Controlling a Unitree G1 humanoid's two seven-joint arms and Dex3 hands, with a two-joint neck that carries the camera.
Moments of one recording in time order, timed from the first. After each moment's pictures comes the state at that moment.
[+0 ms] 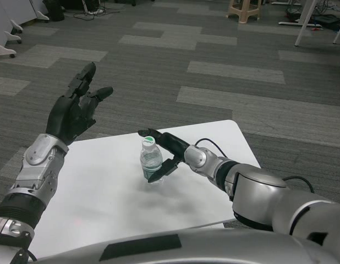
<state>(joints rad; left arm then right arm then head) -0.43 0.28 -0.20 0.57 -0.45 -0.44 -0.33 -0.68 -0.14 1.00 1.28 0.32 -0.56 -0.03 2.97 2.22</state>
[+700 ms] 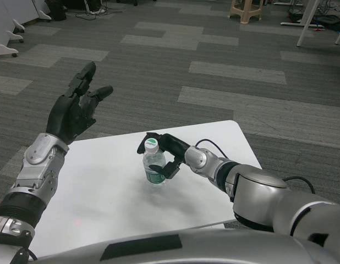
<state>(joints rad) -0.43 0.28 -0.19 0.57 -0.45 -0.44 -0.33 -0.68 -0.14 1.02 1.28 0.32 -0.56 -0.03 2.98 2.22</state>
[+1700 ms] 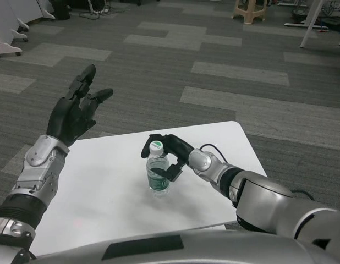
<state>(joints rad) -0.40 0.28 -0.17 0.57 -0.45 -0.44 -0.33 -0.62 -0.15 0.87 1.22 0.31 -0.55 0.01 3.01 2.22</state>
